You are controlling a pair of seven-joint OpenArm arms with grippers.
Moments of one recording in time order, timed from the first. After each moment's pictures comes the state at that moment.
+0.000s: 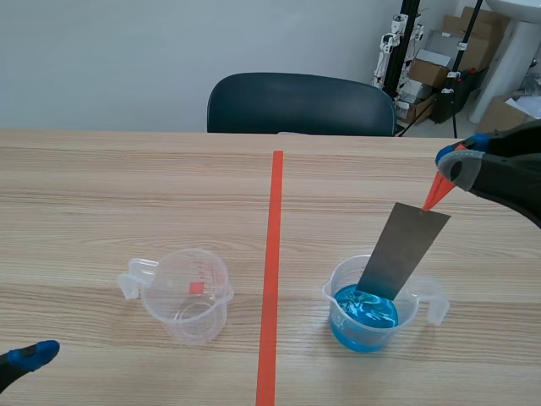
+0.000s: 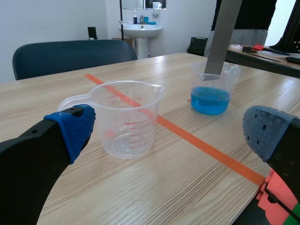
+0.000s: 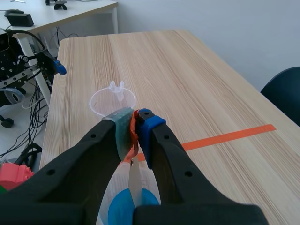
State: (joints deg) left arm 32.7 -21.5 0.6 58.2 23.4 -27.4 -89.0; right arm 8.3 73.3 -43.5 89.5 26.8 44.9 51.3
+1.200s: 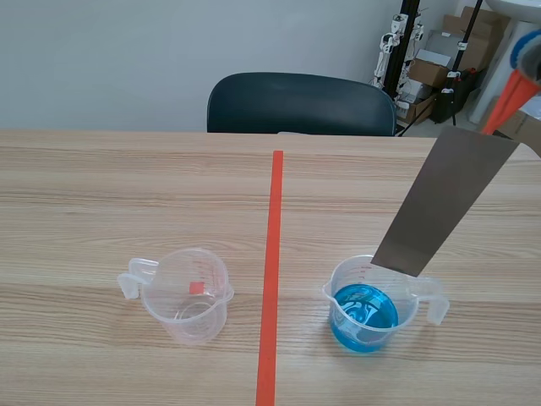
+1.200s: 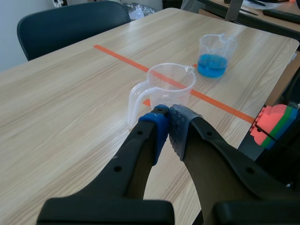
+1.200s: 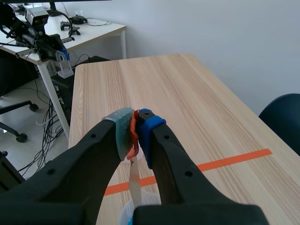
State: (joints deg) left arm 56.6 -68.8 -2.3 67.8 -7.8 -35.1 -89.0; right arm 8.3 93.3 -43.5 103.3 40.9 44.9 55.0
